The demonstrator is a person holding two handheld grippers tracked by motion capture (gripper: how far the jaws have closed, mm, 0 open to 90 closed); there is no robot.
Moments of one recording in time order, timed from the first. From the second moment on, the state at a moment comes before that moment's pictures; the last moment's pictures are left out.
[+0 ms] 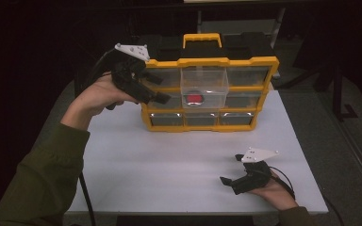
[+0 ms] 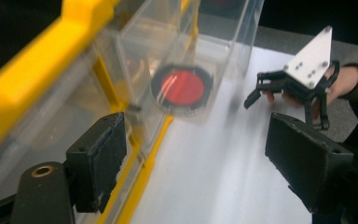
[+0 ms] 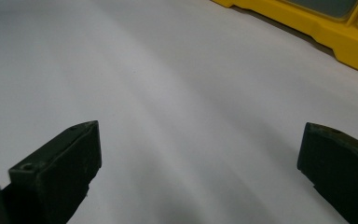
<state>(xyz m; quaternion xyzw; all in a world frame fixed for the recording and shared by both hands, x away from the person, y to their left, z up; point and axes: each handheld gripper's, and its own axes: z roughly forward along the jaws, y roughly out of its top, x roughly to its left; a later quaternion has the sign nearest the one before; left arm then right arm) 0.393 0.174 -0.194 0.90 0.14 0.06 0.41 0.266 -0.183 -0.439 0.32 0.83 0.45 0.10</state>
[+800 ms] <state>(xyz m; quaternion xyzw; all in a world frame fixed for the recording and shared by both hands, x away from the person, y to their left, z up) 0.355 0.208 -0.283 0.88 0.19 0.08 0.43 0.266 -0.183 -0.440 0.32 0.83 0.45 0.10</state>
